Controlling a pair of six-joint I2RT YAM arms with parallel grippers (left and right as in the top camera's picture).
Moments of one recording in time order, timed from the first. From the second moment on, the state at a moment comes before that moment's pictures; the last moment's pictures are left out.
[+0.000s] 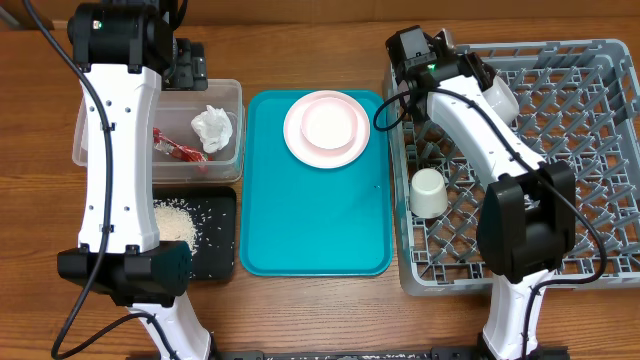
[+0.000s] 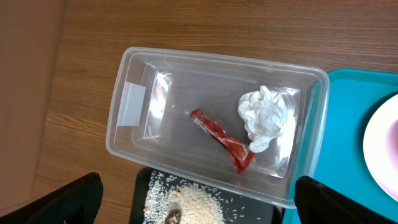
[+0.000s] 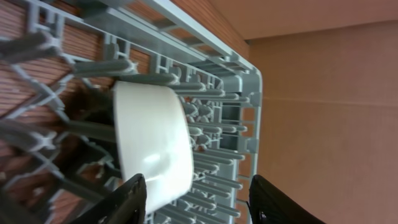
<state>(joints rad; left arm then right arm) -0.06 1.96 2.36 -1.52 -0.37 -0.13 0.31 2.11 1.80 -0.93 1.01 -0.16</state>
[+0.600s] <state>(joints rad) -0.06 1.96 2.36 -1.52 -0.37 -0.13 -0.30 1.92 1.79 -0.83 -0.11 0.23</state>
